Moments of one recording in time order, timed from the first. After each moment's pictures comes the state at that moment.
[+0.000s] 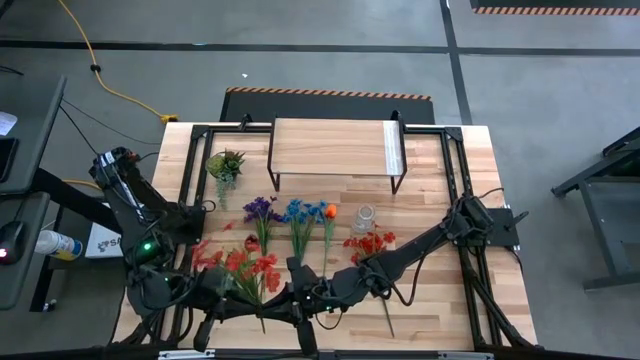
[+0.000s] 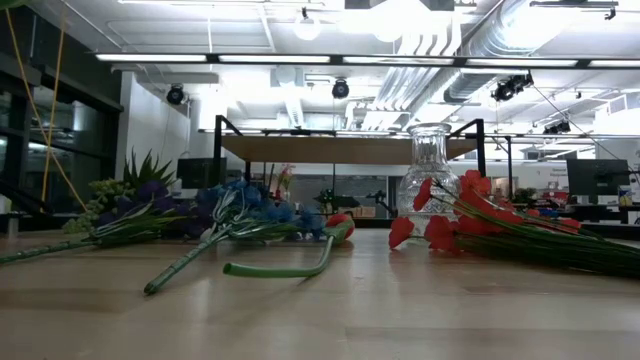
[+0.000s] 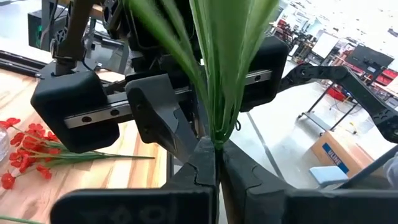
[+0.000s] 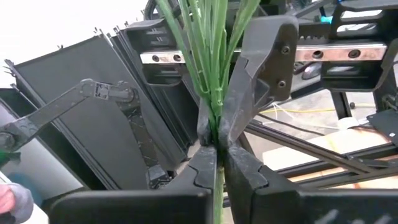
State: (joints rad) left arm -0.96 1.31 1.28 -0.18 -0.73 -0.58; right arm 0.51 2.07 1.88 0.27 0.24 0.50
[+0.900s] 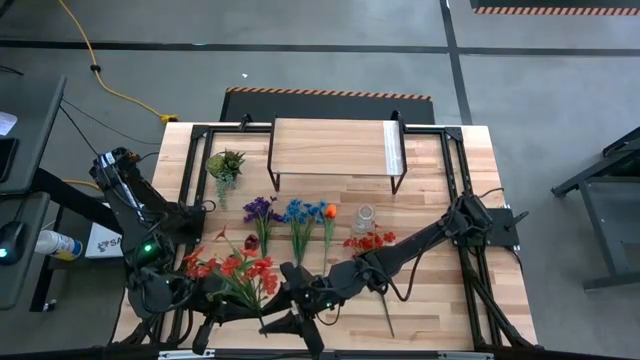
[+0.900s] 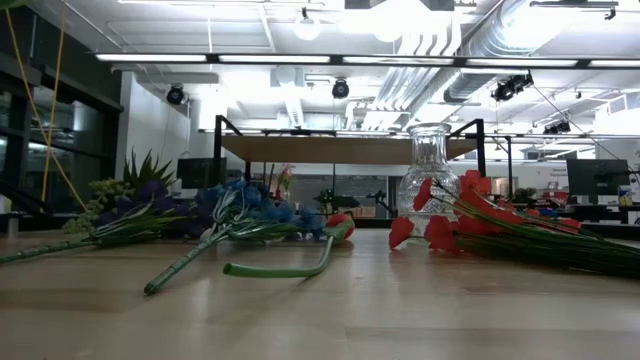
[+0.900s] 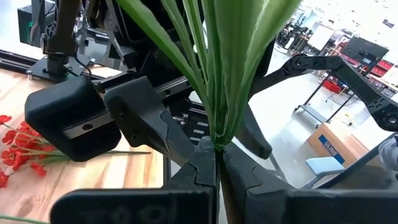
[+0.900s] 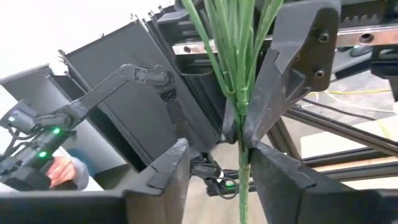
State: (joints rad) left arm -0.96 1.31 1.28 -0.19 -0.71 -0.57; right arm 0.51 2.07 1.88 0.27 0.02 0.57
